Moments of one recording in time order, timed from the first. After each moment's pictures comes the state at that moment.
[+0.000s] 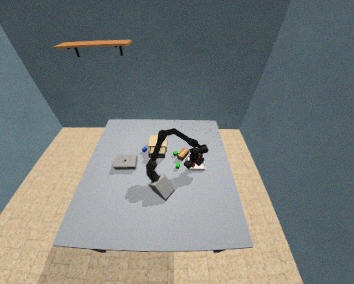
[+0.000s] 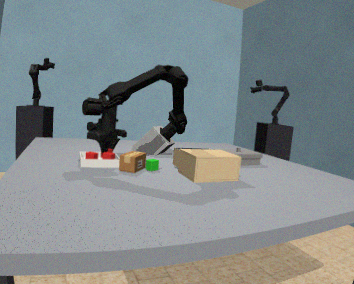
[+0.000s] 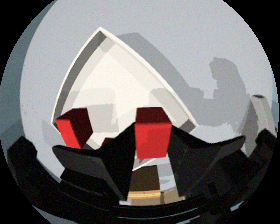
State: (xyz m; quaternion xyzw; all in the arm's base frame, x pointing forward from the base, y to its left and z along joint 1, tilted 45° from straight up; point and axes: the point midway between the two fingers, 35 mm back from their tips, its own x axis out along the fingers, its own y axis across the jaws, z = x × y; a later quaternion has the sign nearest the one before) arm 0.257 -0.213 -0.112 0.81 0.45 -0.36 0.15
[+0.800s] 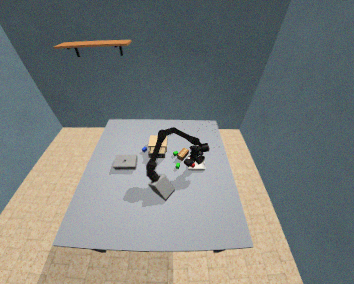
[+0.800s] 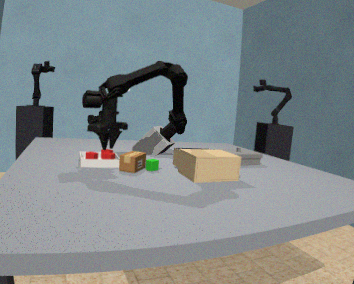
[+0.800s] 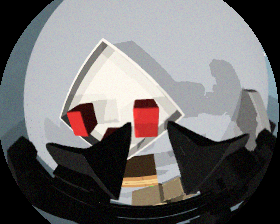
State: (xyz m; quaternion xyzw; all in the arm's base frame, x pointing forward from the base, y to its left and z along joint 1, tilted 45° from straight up) arm 0.243 -0.228 -0.091 0.81 0.45 -0.36 0.14
